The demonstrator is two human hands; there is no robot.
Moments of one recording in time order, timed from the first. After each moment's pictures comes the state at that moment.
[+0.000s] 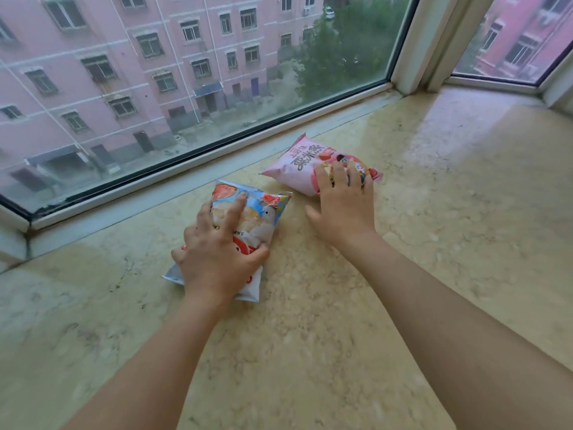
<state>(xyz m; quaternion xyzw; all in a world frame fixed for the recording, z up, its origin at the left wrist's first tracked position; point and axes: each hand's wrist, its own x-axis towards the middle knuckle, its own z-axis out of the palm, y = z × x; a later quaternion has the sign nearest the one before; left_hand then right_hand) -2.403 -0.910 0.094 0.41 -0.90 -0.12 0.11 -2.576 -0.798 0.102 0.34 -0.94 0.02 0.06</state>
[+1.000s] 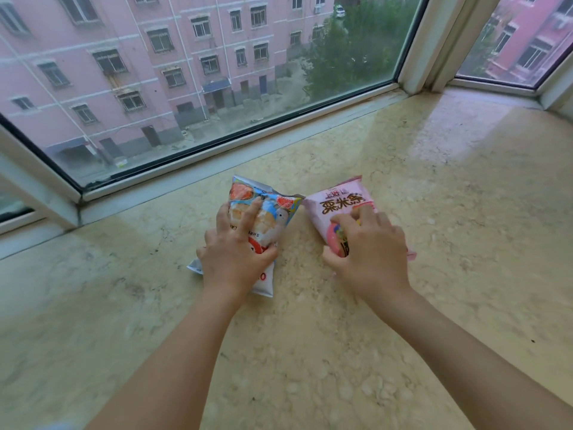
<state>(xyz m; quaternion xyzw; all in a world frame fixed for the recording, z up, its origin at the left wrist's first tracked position) -2.355 -0.887 0.105 0.41 -0.89 -0.18 0.08 -2.466 -0.722 0.139 0.33 -0.93 0.11 0.04</state>
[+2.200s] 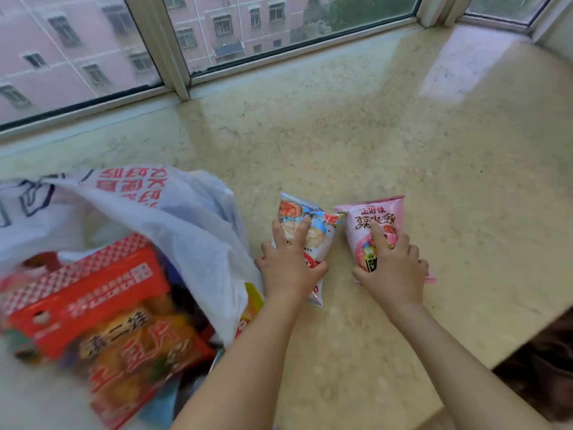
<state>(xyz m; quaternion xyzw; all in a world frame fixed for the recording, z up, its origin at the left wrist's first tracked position) -2.046 -0.667 0.118 0.39 -0.90 -0.19 -0.06 -2.149 -0.529 0.114 0.22 -0.97 0.02 -0.05</state>
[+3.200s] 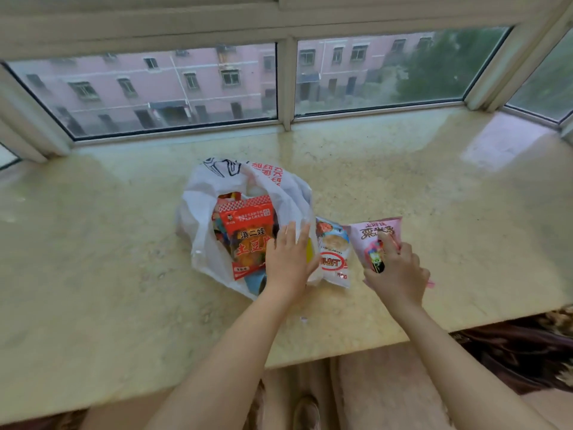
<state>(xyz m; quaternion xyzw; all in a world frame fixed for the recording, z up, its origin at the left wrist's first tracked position) -1.862 -0.604 0.312 0.42 -0.90 -0.09 0.00 -2.011 -0.473 0.314 0.33 -0.94 0.11 -0.03</state>
